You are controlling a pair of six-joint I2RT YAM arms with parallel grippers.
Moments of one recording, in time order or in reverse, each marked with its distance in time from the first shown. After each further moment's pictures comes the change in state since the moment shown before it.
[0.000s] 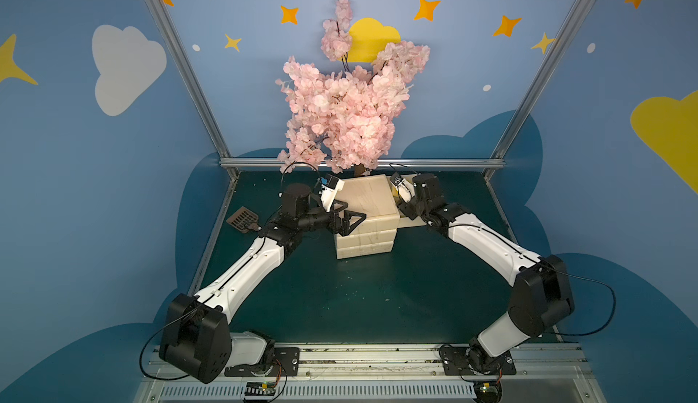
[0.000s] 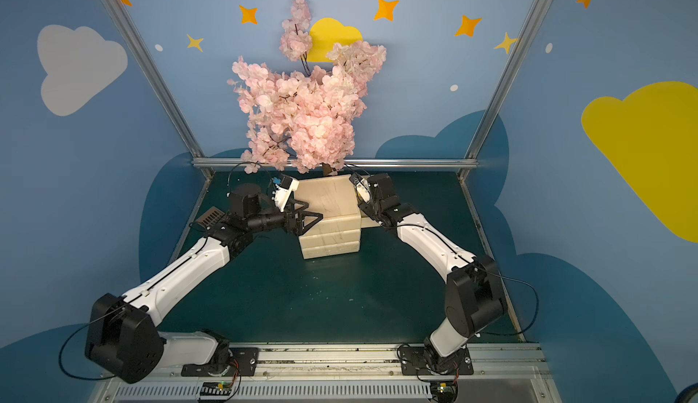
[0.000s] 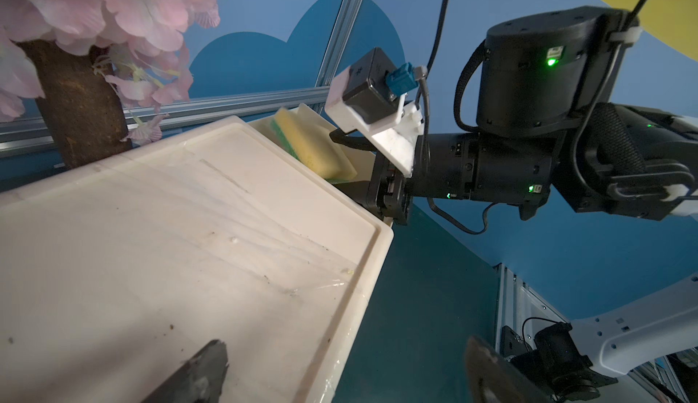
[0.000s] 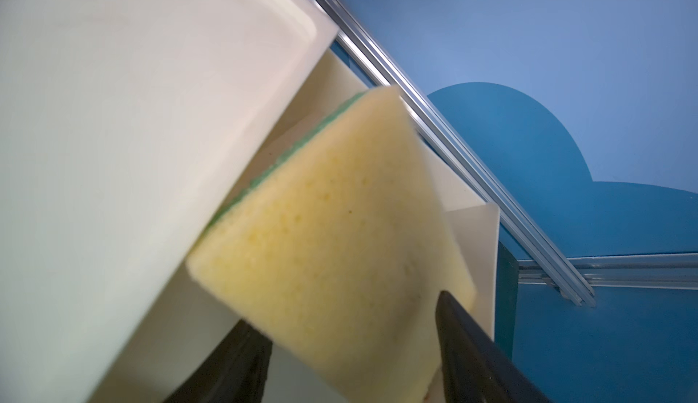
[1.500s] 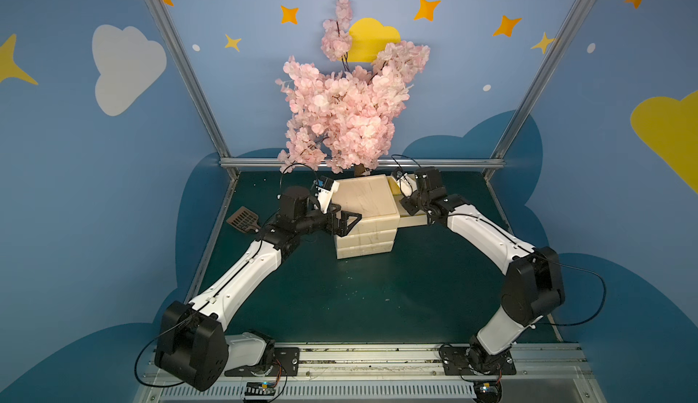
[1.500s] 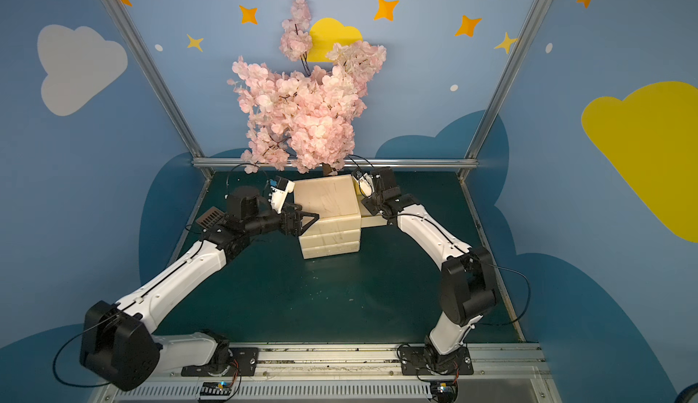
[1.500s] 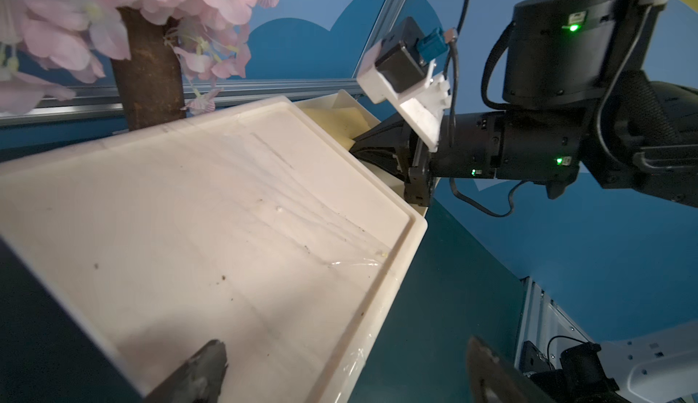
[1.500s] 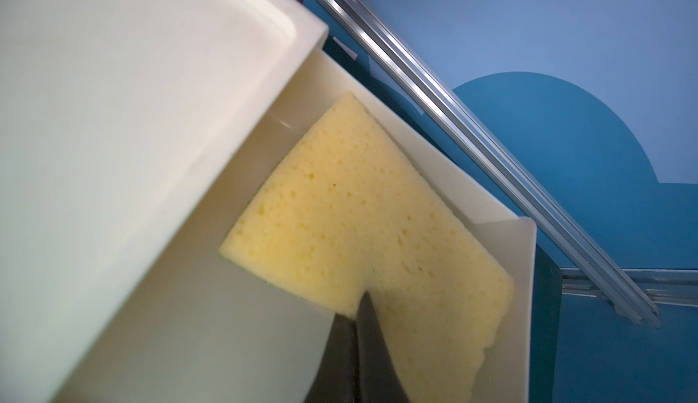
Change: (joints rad) left arm -0.002 -0.064 -0.014 -0.116 -0.149 -0.031; right arm -0.058 0.059 0.095 -0.101 -0.129 0.047
